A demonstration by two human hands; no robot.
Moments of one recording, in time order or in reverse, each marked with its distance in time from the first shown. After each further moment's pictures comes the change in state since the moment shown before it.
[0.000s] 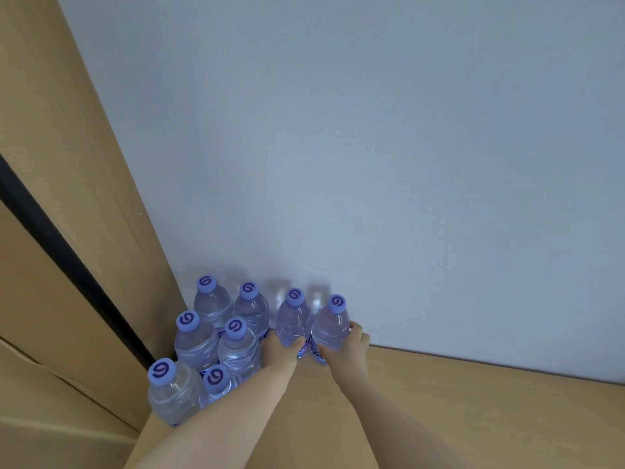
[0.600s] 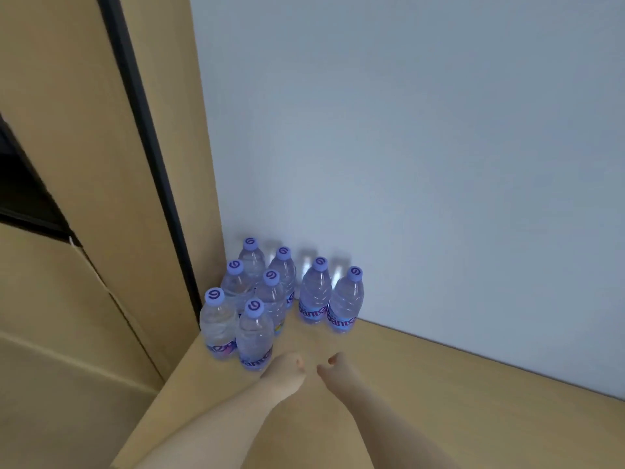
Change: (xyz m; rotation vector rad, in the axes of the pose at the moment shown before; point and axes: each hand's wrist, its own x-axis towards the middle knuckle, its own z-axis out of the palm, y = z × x) left_hand -0.099 -0.051 -0.043 0.659 -0.285 0.029; right_hand -0.092 0.022 0.000 -0.463 -0.340 0.111
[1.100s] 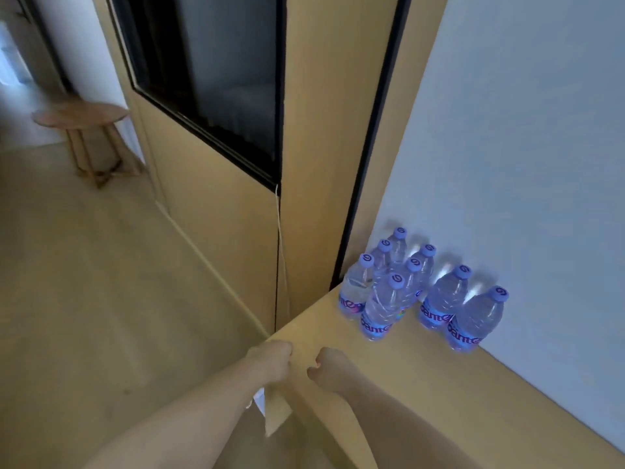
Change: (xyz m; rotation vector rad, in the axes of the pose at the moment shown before) left_hand -0.166 -0.166 -0.050 0.222 0.157 -0.285; right_hand -0.108 -0.061 0.143 -0.681 -0.358 -0.598
